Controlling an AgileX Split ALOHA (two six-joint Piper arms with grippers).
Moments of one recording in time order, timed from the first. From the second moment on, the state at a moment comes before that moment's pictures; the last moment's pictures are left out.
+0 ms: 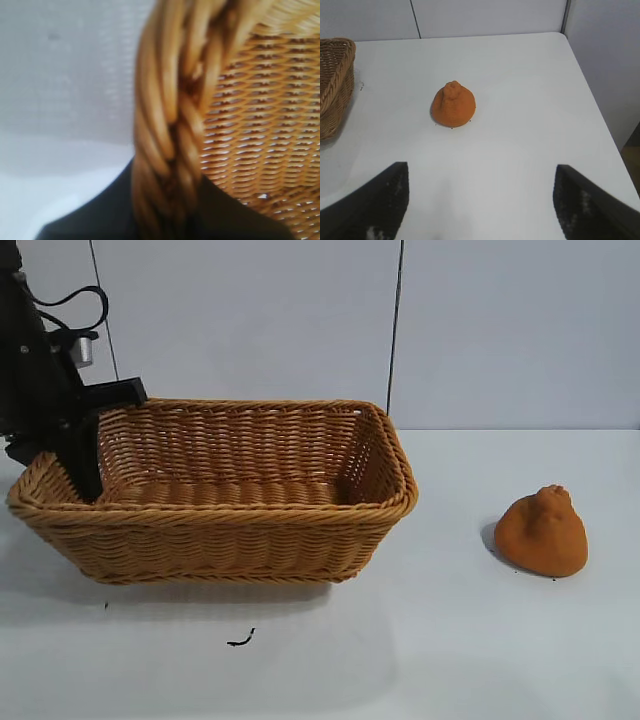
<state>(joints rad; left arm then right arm) -0.15 2.06 -1.49 -0.30 1.06 -0.05 0.02 0.00 -0.49 -0.09 1.02 0.08</state>
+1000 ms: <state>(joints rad) -0.15 2.16 -1.50 -0.31 0.99 -0.01 0.02 0.00 -0.49 -0.09 1.02 0.08</state>
